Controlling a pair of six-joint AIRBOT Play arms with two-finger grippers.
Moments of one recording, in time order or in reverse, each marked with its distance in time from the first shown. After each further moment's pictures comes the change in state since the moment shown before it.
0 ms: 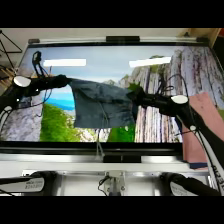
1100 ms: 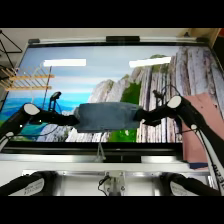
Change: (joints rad) left arm -0.056 0.238 -0.464 0.210 -0.289 -0.098; right arm -0.017 -0.004 0.021 -0.790 0.299 0.420
